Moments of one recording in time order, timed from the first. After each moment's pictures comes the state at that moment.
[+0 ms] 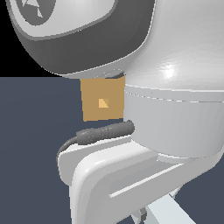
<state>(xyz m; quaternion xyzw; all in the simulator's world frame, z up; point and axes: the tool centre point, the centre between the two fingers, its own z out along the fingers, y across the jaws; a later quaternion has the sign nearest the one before) 0.055 -0.194 0.033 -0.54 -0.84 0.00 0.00</state>
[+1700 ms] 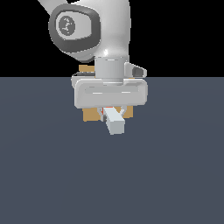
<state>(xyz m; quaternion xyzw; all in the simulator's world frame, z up) -0.001 0.012 0.078 -0.63 -0.78 0.00 0.00</state>
